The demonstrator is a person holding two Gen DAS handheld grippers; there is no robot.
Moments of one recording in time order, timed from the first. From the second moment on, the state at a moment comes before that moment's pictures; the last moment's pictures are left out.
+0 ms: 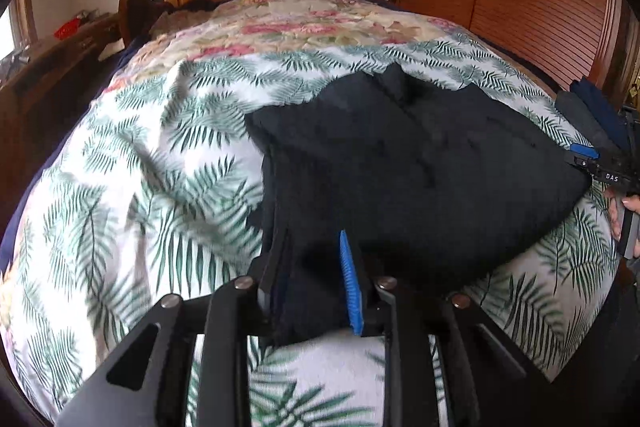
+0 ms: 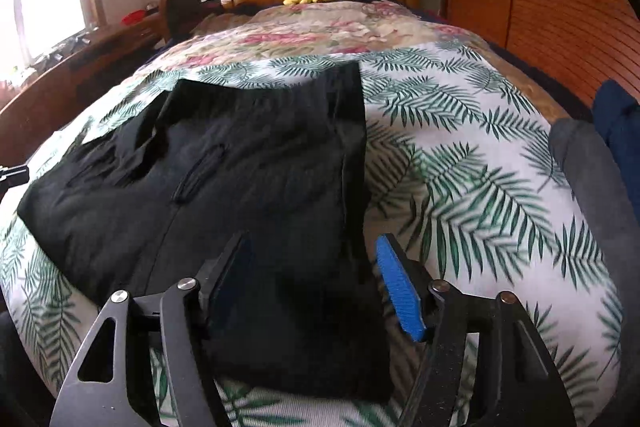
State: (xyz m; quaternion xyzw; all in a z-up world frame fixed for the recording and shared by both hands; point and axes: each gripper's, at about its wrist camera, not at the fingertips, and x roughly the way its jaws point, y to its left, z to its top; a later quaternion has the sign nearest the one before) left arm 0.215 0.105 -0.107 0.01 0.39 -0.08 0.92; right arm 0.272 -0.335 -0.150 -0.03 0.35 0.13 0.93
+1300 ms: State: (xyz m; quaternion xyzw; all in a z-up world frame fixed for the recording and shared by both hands) left arm 0.210 0.119 -0.156 -0.02 0.44 -0.04 0.90; right arm 0.247 -0.339 -0.182 -0.02 0.40 0.17 0.90
